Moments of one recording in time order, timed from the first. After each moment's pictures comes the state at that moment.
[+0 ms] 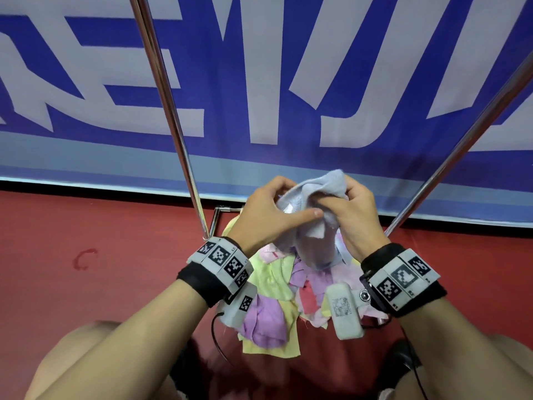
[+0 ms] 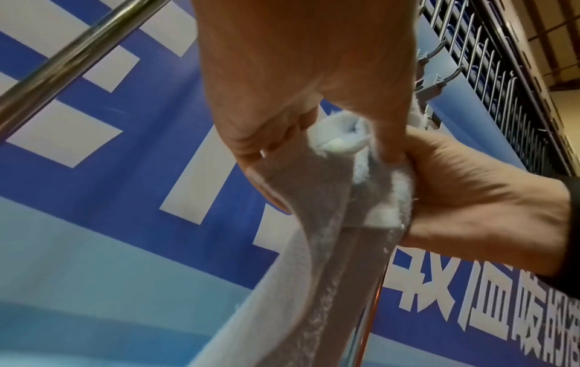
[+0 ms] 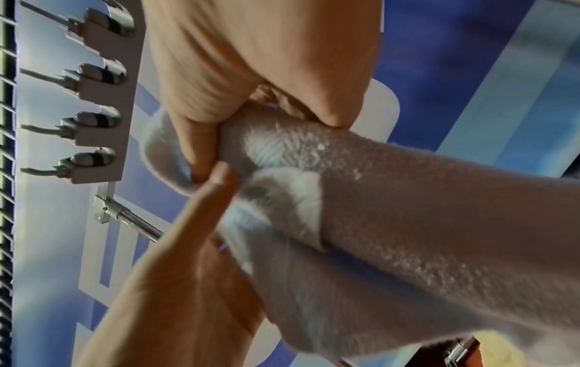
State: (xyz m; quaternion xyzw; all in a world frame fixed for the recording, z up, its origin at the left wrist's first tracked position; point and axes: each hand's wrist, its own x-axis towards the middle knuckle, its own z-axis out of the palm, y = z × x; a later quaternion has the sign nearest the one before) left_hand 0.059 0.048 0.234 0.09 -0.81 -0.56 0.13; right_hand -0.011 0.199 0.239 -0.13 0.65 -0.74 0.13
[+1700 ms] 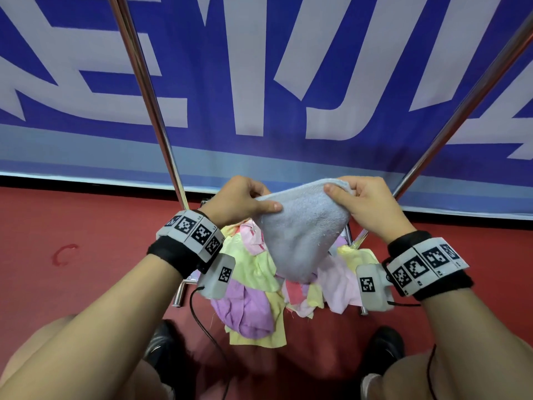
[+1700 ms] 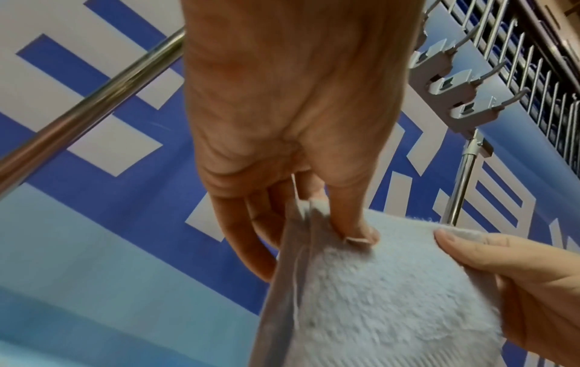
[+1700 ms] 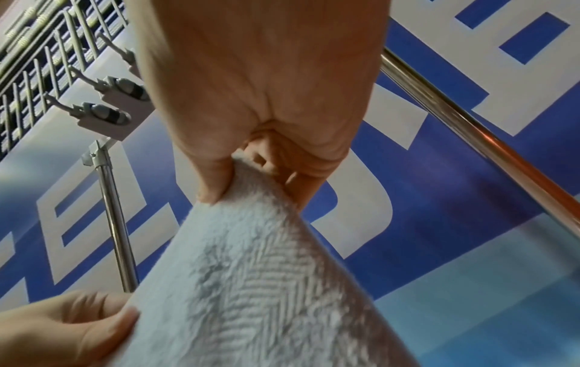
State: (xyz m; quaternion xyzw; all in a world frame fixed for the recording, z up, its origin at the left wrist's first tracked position) left_hand 0.040 0.014 0.224 0.11 -0.85 -0.51 -0.01; right_hand -0.053 0.262 0.233 -0.25 0.83 -0.49 0.09
